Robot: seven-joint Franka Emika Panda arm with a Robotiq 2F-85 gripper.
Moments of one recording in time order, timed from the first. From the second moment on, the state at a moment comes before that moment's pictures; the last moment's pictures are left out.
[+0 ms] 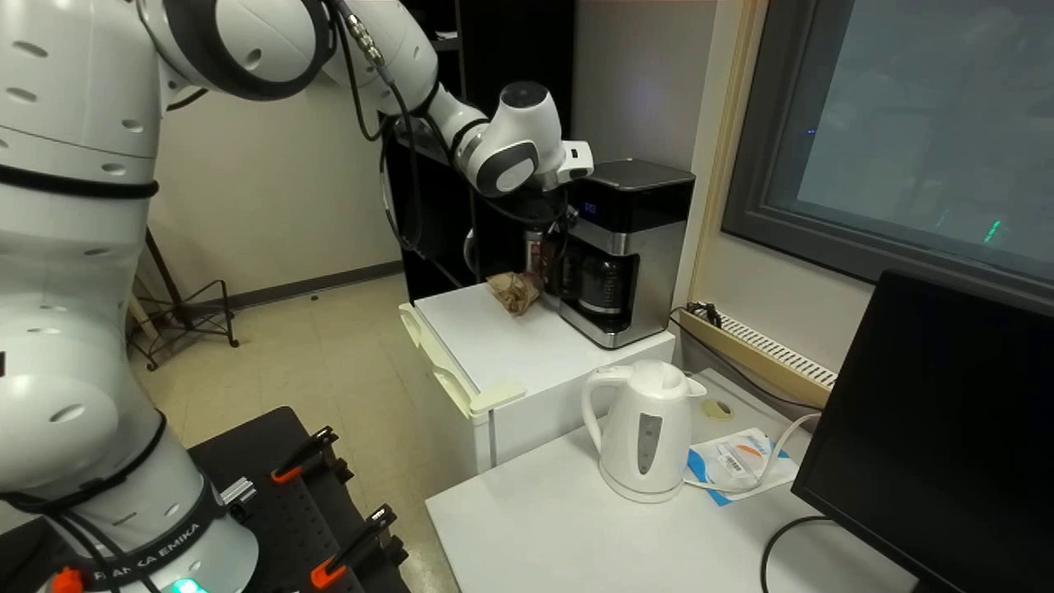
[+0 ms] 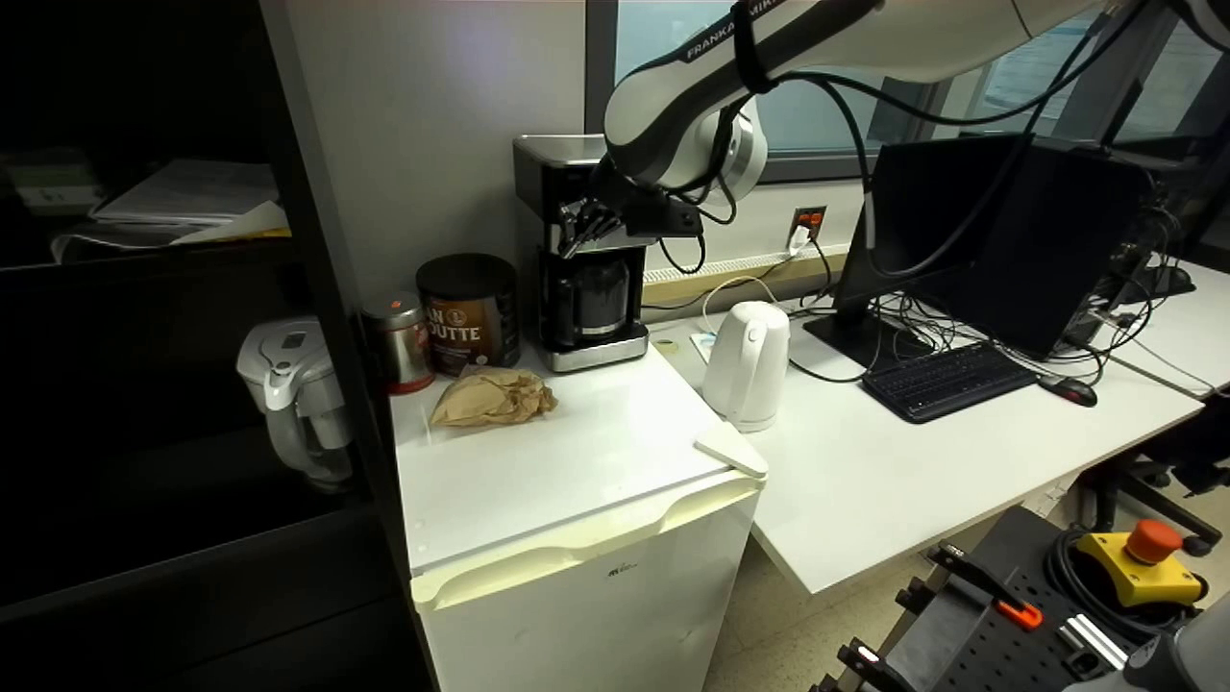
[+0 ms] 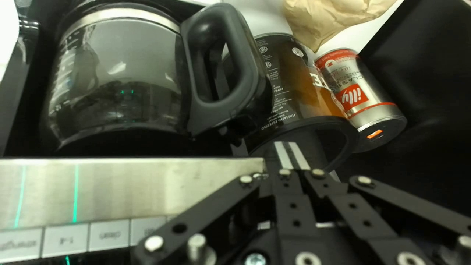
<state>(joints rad) -0.02 0.45 0.19 -1.80 0.34 2.84 -0.26</state>
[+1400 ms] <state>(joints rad) 0.04 0.40 0.08 -1.85 0.12 2.84 -0.03</state>
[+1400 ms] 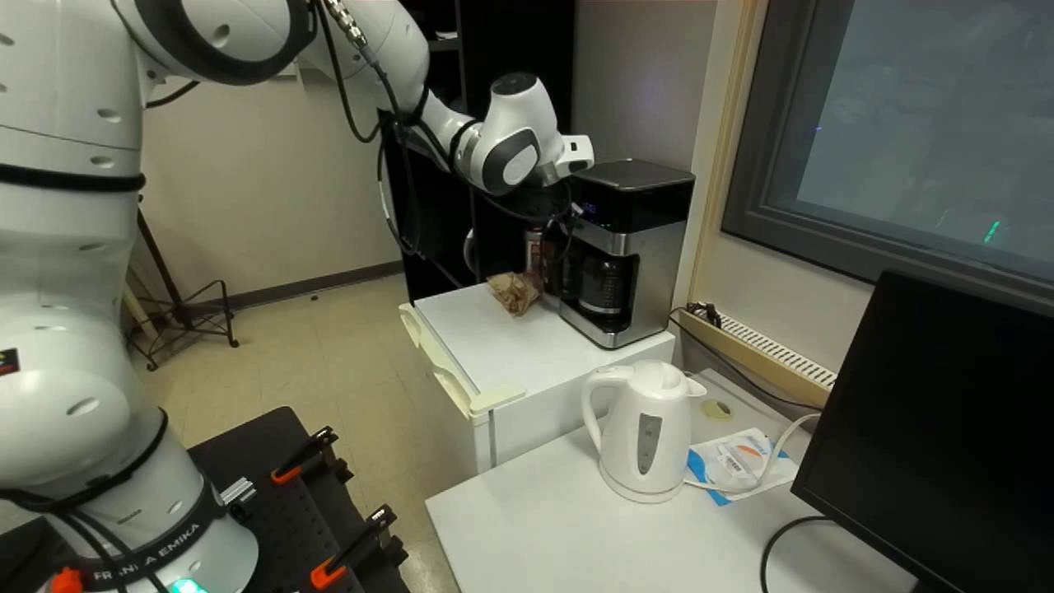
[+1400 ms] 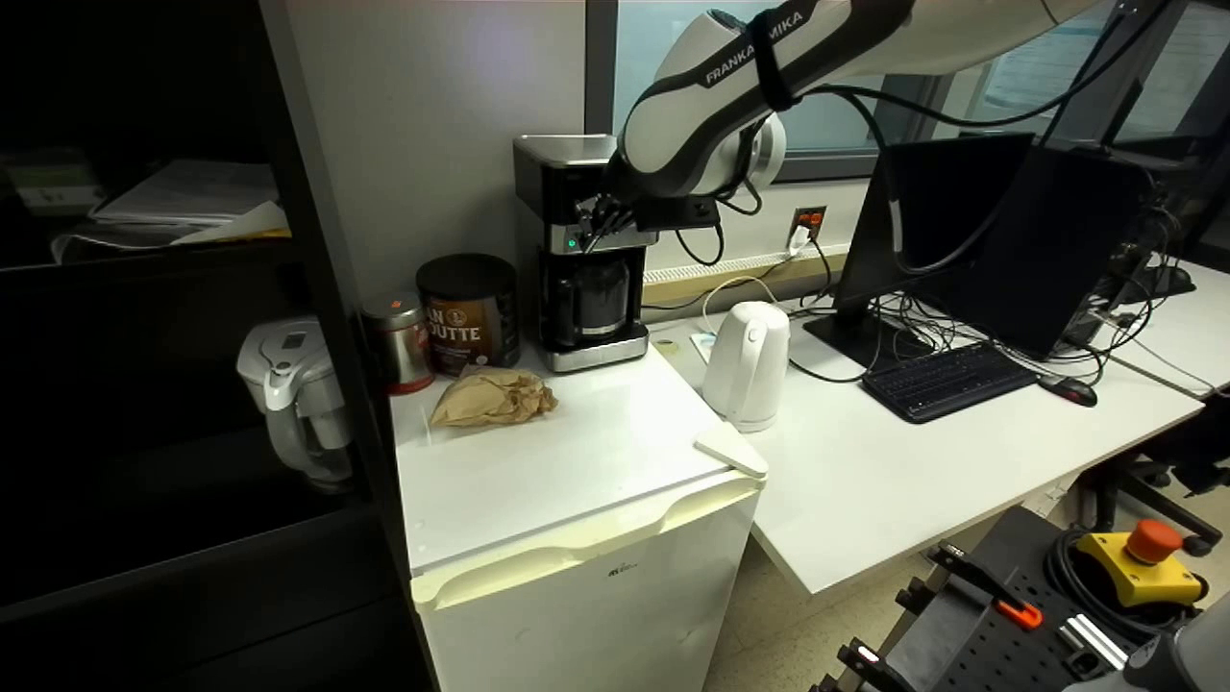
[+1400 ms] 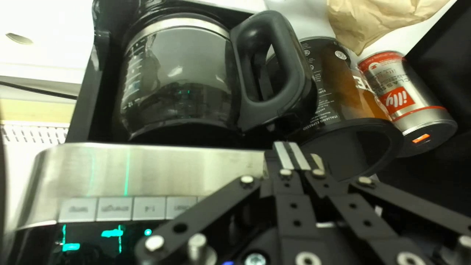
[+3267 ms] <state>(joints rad) 0.06 -0.06 0.02 -2.50 -0.33 2.82 0.08</state>
